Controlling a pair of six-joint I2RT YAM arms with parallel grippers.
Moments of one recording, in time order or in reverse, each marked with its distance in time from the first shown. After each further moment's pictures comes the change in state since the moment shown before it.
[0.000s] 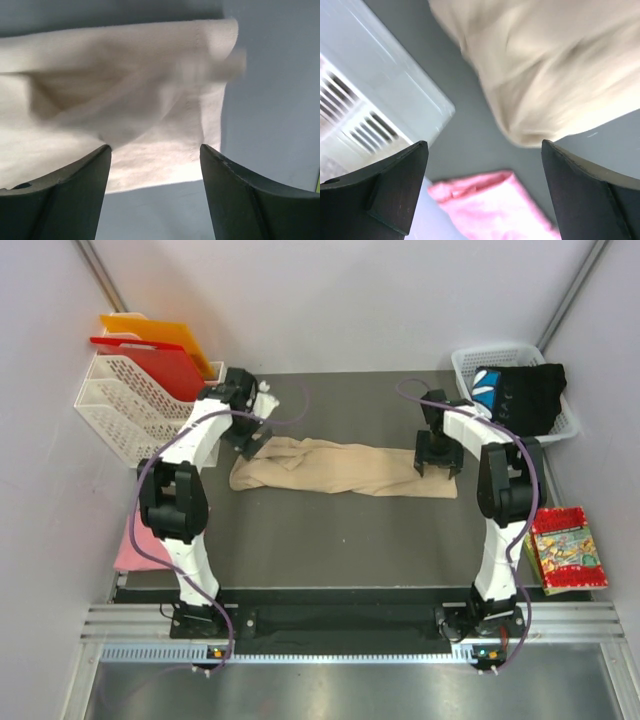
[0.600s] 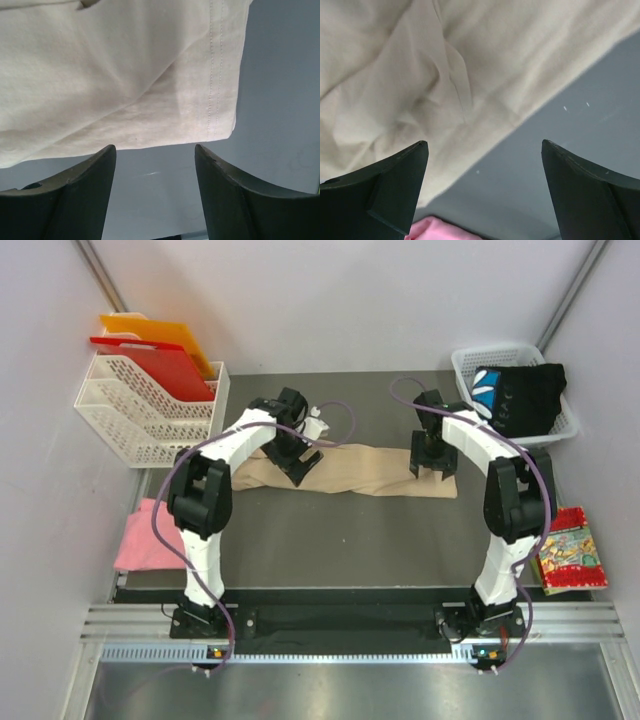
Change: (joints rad) left arm -0.238 0.088 -0.001 -0.026 0.233 -0.130; right arm 0.071 -0.147 -0.073 -0.015 -0.012 0.026
